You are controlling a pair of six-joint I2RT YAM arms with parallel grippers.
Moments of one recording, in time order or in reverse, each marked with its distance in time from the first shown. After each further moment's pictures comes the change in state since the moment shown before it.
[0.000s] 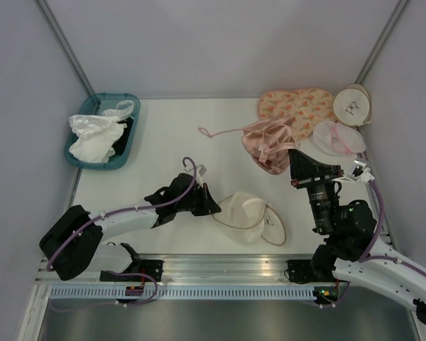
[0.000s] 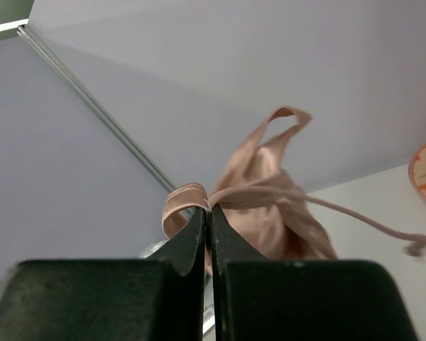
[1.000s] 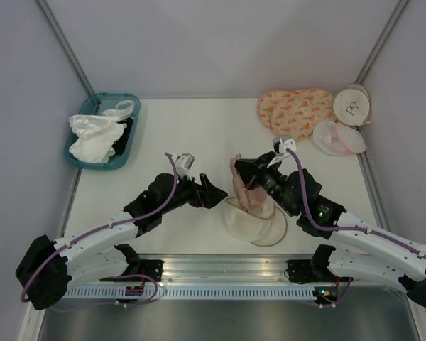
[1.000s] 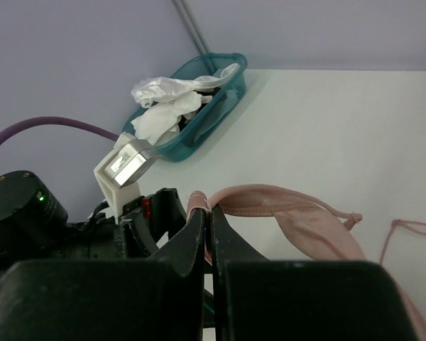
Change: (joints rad) left arm -0.001 -0.303 -0.042 0.077 -0.080 0.135; right arm -0.005 0.390 0.210 -0.303 -0.361 0.045
